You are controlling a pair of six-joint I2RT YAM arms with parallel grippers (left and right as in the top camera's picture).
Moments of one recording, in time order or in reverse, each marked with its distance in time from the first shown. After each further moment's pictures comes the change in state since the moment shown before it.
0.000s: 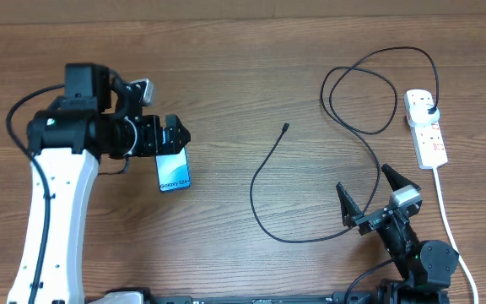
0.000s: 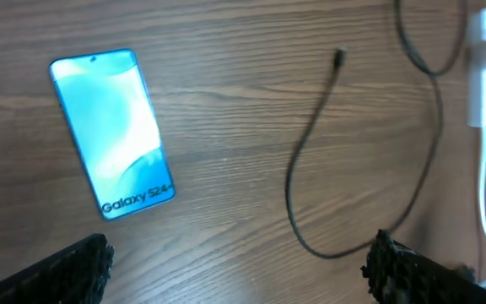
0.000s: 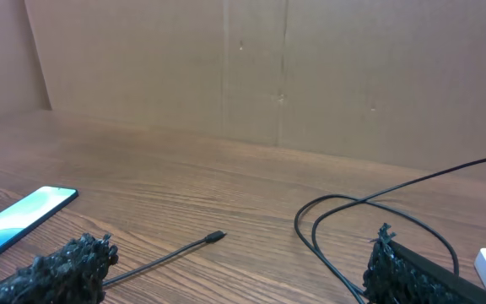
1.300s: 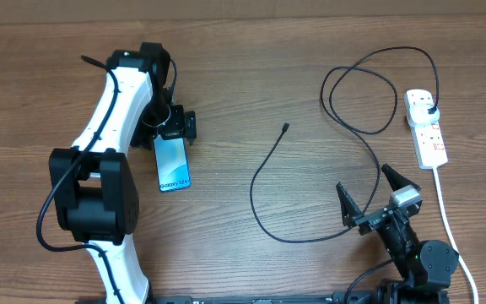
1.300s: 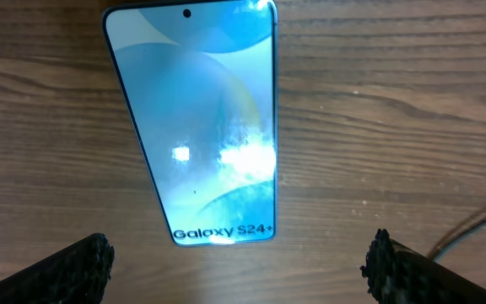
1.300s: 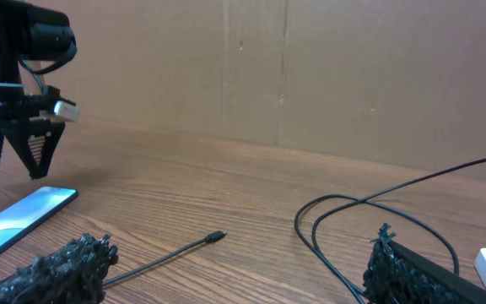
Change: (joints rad) left arm -0.098 0.619 0.287 -0.143 -0.333 -0.127; right arm 0.000 0.000 0.000 0.000 0.000 0.000
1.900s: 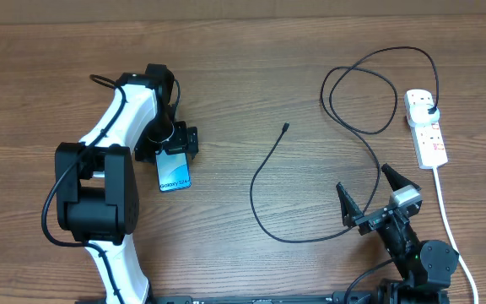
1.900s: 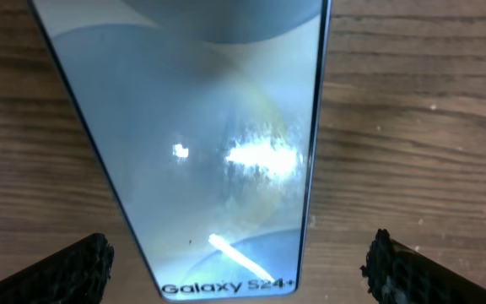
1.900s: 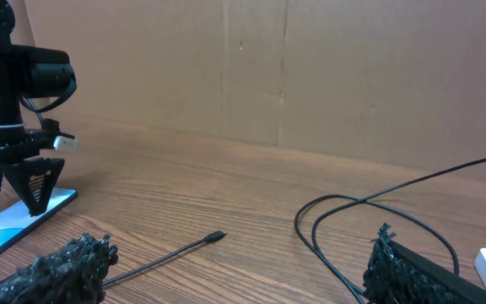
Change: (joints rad) left arm 0.000 0.000 -0.205 0.194 -0.004 -0.008; right arm 0.000 0.000 0.000 0.000 0.000 0.000
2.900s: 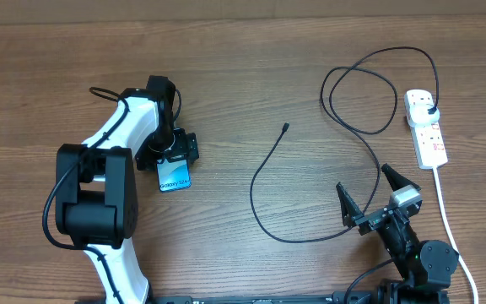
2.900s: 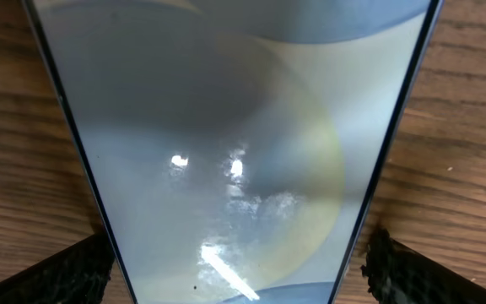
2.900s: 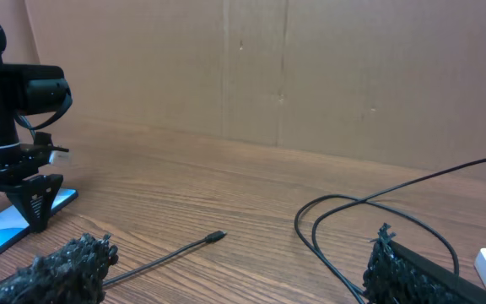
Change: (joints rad) left arm 0.000 -0.023 -0.138 0.157 -0.037 -0.082; right arm 0.000 0.000 0.000 0.000 0.000 0.000
